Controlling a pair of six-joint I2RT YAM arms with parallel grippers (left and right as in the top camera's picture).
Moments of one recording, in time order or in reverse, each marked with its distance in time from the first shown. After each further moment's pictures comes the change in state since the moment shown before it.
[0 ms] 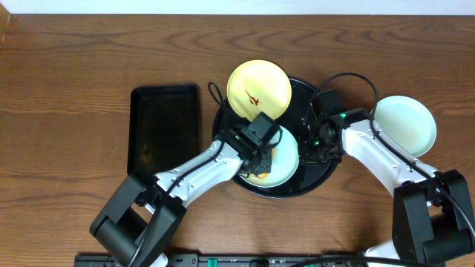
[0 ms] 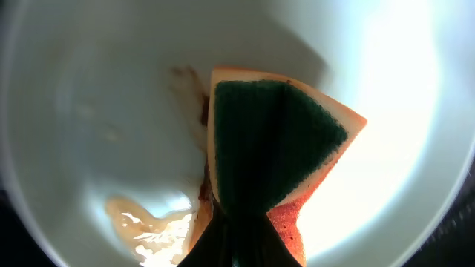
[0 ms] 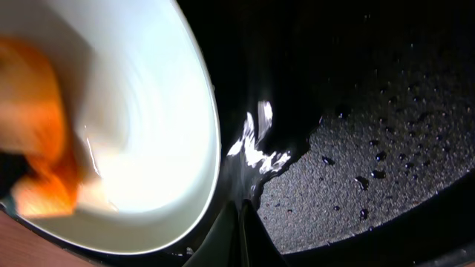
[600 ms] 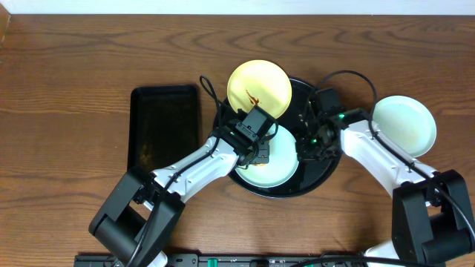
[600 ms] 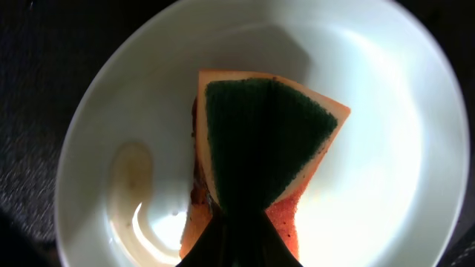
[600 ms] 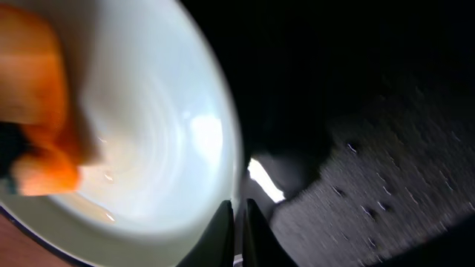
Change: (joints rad) left arm 0.033 0.005 0.000 0.087 -0.038 0.003; right arm 0.018 0.000 0.000 0.076 0.000 0.002
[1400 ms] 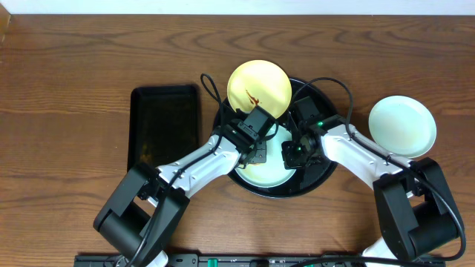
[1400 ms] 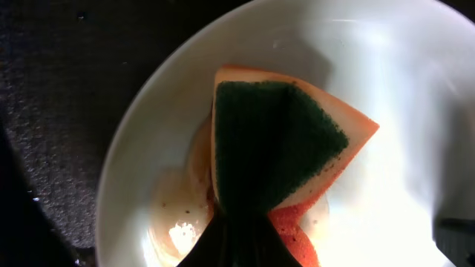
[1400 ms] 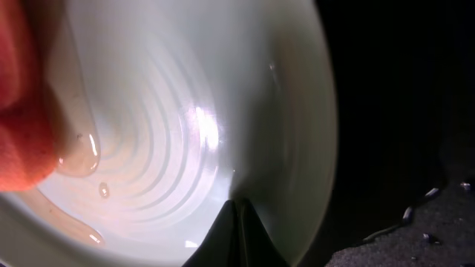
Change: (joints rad) left arm 0.007 0.033 0.013 -0.046 -0.077 0.005; right arm 0.104 0.076 -0.029 0.074 0.034 0.010
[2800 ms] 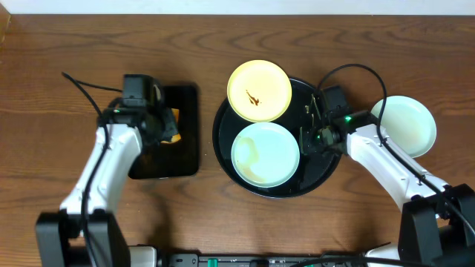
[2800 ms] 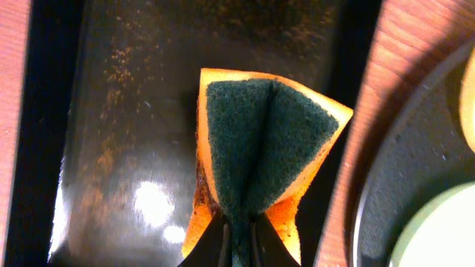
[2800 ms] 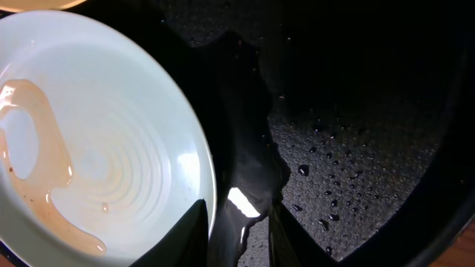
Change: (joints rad) left arm 0.692 -0.255 -0.010 -0.209 0.152 0.350; right arm -0.115 -0.147 0.020 -0.029 0.068 0.015
